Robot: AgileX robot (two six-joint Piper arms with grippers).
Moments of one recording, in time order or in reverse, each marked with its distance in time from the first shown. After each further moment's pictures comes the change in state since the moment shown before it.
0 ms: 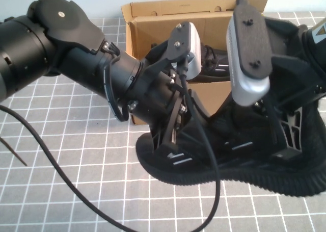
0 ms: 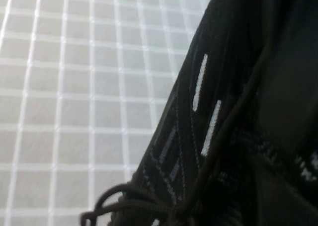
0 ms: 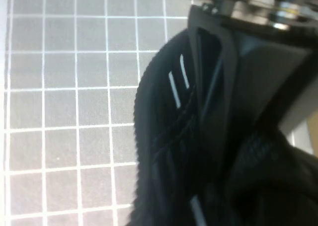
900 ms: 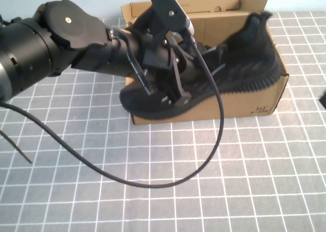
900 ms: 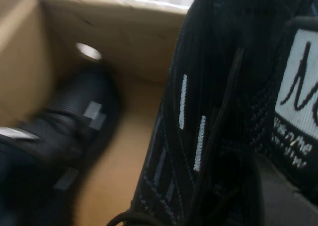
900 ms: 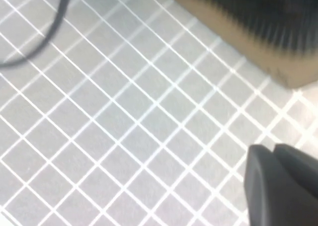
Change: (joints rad) right arm 0.000 -0.306 0.089 -0.429 0.039 0.846; left arm 0.000 0.015 0.000 0.117 -0.585 -0.057
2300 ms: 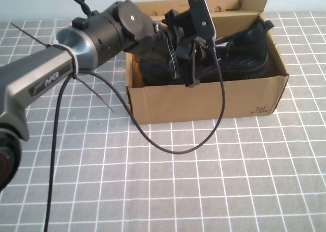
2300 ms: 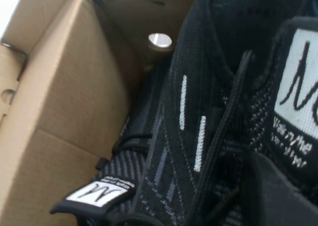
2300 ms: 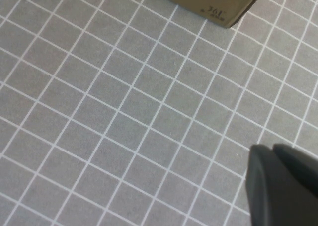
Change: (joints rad) right arm 0.000 -0.222 0.202 -0.189 0.004 0.251; left arm 0.000 0.421 -0.399 0.150 -0.083 0.195
